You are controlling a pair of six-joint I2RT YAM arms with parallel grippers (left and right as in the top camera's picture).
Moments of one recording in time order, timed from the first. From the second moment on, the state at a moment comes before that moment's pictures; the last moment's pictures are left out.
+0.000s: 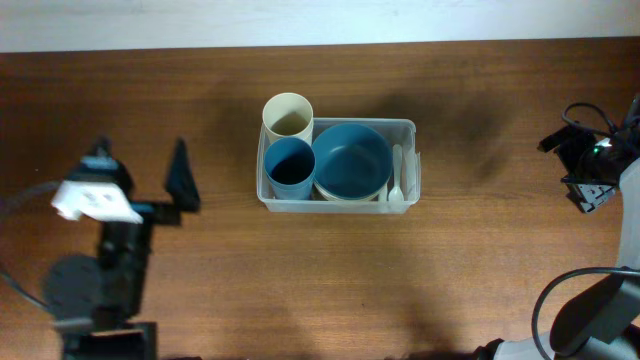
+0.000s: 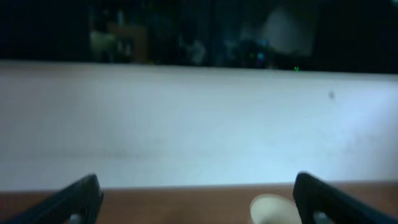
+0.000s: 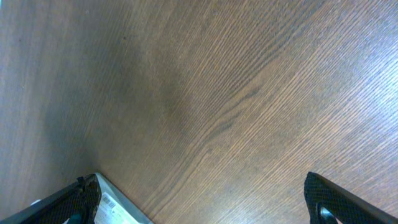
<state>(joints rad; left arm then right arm) 0.07 0.61 0.69 0.02 0.18 -0.08 -0.52 1.67 1.43 -1.00 -0.23 0.55</state>
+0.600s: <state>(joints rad) 0.01 0.11 0.05 0.19 0.23 -0.07 -0.52 1.67 1.43 -1.00 -0.23 0.55</state>
